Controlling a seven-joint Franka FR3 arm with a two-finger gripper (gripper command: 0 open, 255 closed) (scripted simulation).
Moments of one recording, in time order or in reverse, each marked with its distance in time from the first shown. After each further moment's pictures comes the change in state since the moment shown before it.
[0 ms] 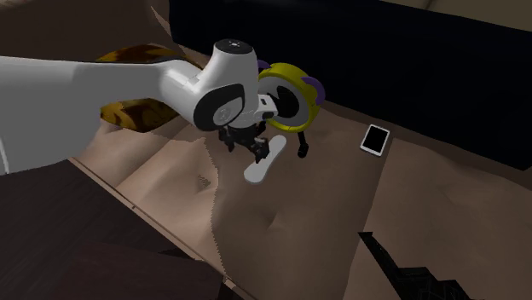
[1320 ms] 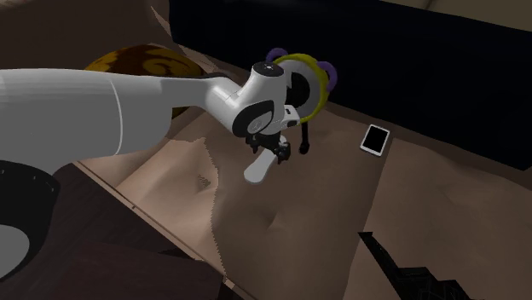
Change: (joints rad) arm -0.083 0.297 0.010 0.228 0.105 0.072 -0.082
